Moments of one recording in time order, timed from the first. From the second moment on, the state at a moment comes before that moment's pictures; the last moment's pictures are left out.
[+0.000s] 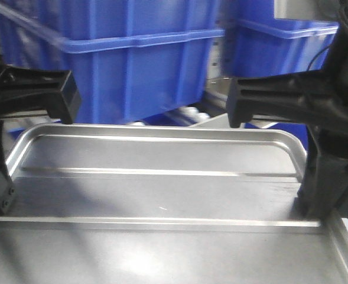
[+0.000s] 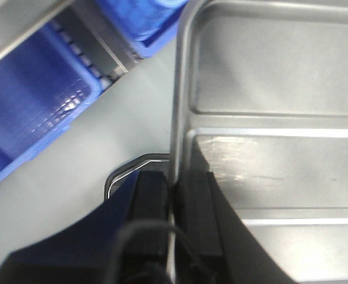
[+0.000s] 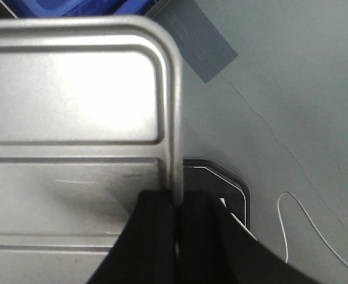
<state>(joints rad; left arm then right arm) -1.08 1.24 -0.83 0.32 0.96 -1.17 0.93 1.25 -0.80 -0.28 0.88 1.16</state>
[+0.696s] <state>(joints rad) -1.08 1.24 -0.83 0.32 0.96 -1.17 0.93 1.25 -0.80 -0.28 0.88 1.16</state>
